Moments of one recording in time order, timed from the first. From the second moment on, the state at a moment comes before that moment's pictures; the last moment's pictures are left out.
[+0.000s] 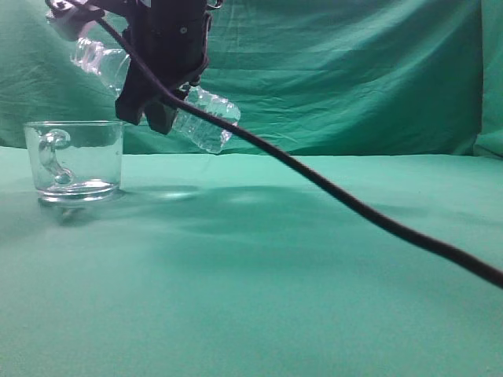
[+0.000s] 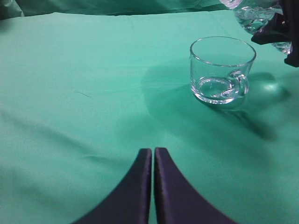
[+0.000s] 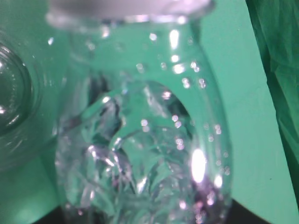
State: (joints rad) left arm -0.03 -0.02 0.02 -0.09 0.36 0.11; right arm 0.87 2.21 -1.78 -0.82 0.63 0.05
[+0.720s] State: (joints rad) left arm -0.03 -0.02 0.02 -0.09 0.36 0.11; right arm 0.87 2.21 -1.78 -1.16 0.66 0.01
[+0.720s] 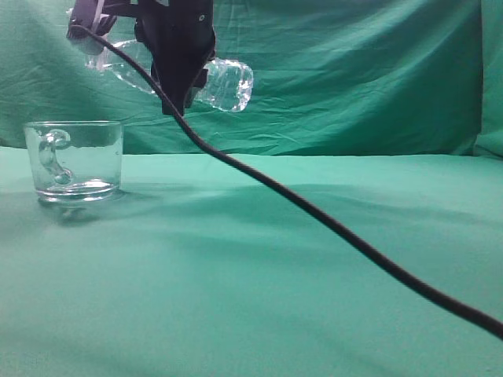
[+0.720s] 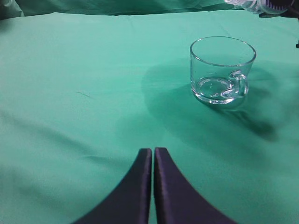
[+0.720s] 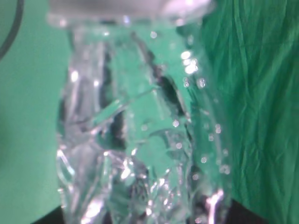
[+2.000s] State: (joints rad) left arm -0.03 -0.02 0.02 -0.09 0.36 0.11; right arm 0.87 2.21 -1.78 -1.26 0.67 0.00
